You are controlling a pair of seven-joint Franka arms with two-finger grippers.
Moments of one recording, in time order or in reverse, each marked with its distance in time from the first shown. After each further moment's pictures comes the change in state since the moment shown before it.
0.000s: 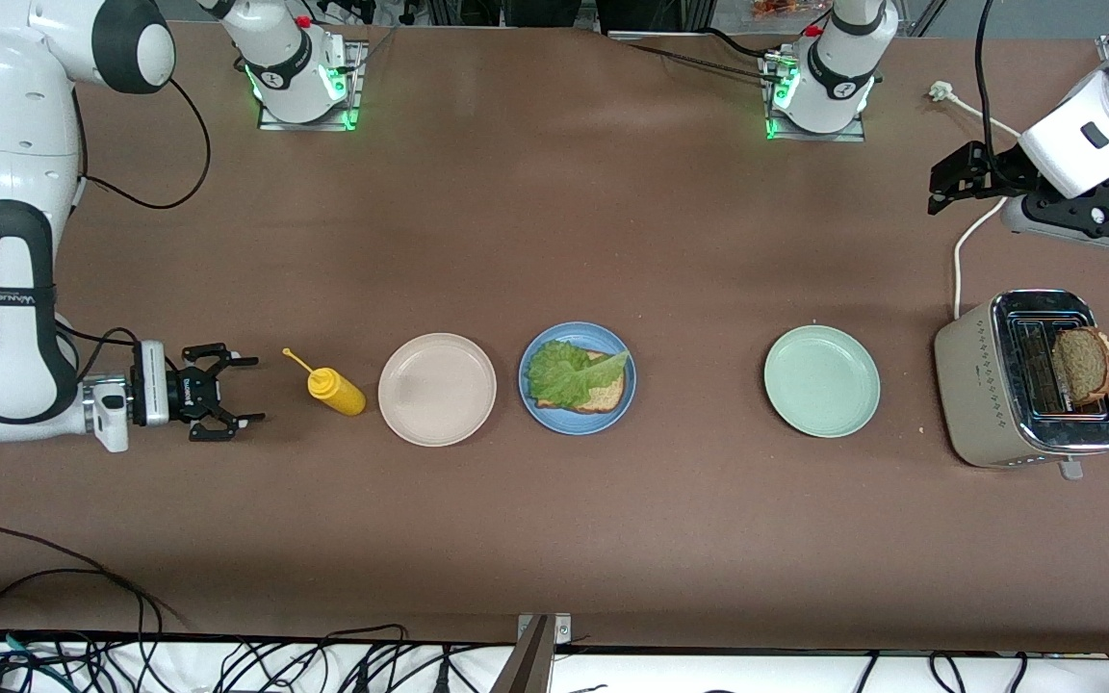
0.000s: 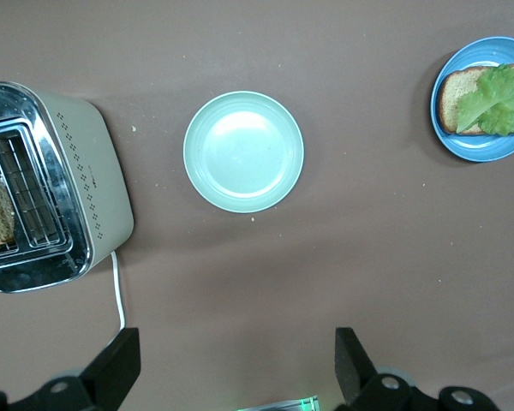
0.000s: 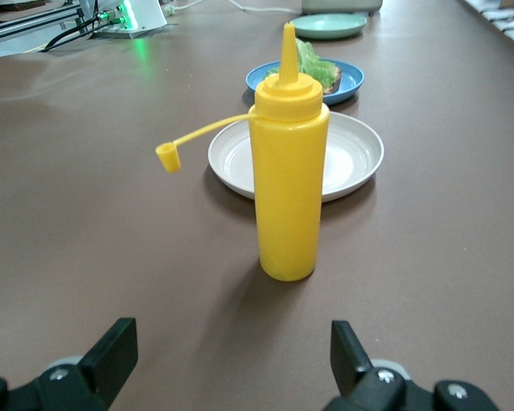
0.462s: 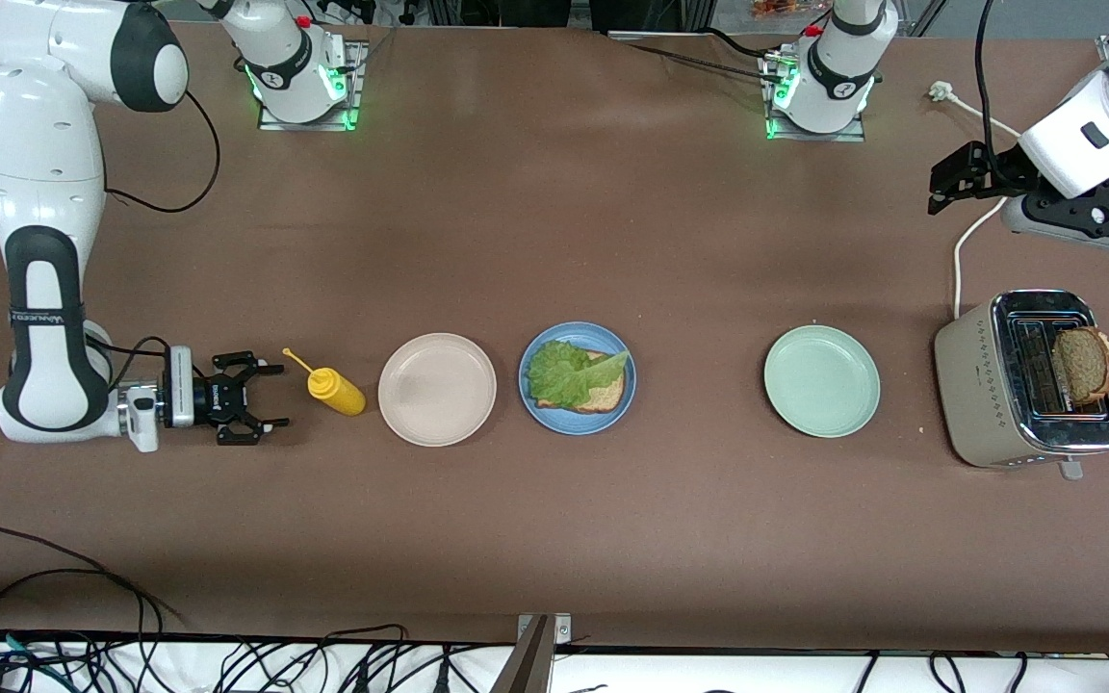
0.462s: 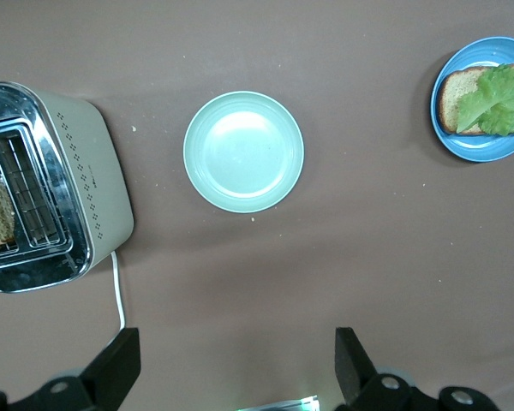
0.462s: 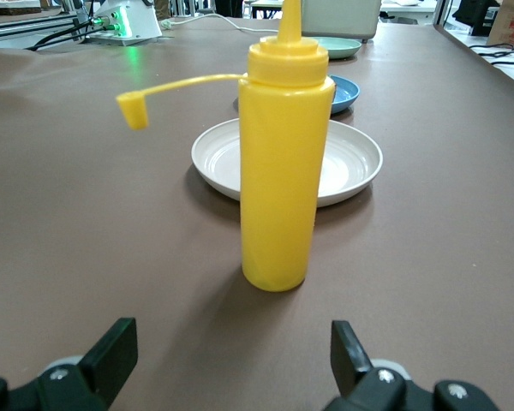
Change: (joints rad) left arm 0.000 0.000 0.000 0.000 0.000 0.000 0.000; right arm 0.016 0.073 0.007 0.000 0.097 0.022 -0.106
